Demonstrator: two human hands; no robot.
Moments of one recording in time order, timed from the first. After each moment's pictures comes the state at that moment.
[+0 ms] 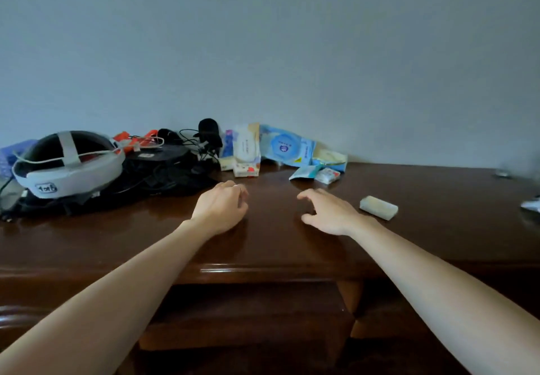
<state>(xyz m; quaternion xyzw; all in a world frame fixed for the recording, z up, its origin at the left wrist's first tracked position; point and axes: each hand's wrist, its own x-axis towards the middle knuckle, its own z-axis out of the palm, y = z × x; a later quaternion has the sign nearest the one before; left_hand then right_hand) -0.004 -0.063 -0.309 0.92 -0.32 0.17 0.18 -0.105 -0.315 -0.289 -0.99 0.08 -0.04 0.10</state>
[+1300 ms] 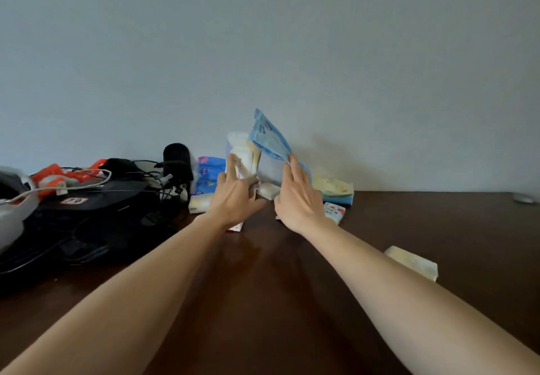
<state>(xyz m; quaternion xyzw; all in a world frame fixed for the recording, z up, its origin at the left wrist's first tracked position) 0.156 -0.192 -0.278 0.89 -0.34 0.17 0.25 0.074 -0.332 -0.272 -0.95 0.13 -0.28 0.03</state>
